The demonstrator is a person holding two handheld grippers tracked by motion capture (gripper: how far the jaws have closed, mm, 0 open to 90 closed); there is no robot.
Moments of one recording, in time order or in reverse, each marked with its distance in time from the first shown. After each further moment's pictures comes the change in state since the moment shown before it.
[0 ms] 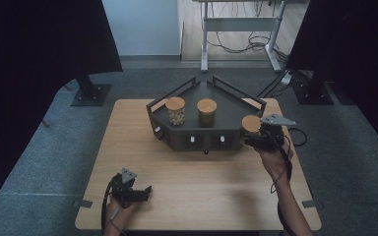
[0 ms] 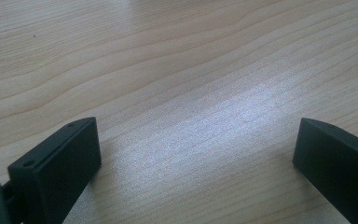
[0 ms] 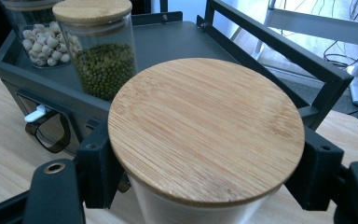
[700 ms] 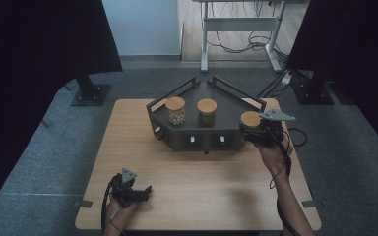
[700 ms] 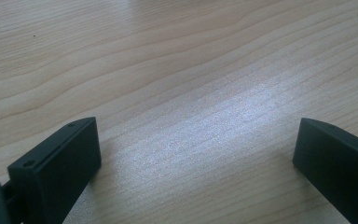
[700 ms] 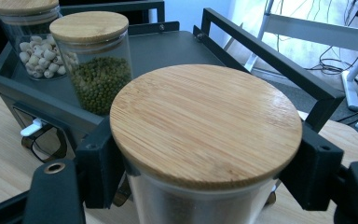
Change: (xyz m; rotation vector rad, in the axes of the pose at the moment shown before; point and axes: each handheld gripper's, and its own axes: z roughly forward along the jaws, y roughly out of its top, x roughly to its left) left arm 0.000 0.000 0.000 0.000 0.000 0.000; right arm -0.001 0.012 0.002 -0.012 -0.011 -0.004
